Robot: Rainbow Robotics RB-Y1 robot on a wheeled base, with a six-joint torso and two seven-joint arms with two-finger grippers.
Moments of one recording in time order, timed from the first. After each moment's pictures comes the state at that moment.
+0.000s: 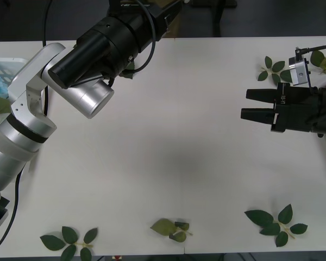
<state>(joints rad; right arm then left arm) -0.25 -0.84 0.08 -1.61 -2.08 1.07 2.67 -0.69 0.50 -0.48 -1.68 0.17 0.26 -0.77</state>
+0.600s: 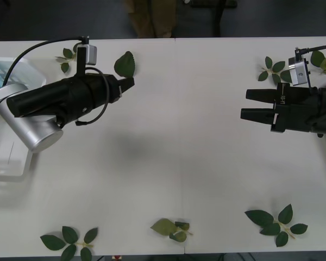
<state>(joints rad) -0.25 -0.84 0.08 -1.61 -2.08 1.07 2.67 -0.60 0.94 -0.77 -1.67 0.55 0.26 -0.75</state>
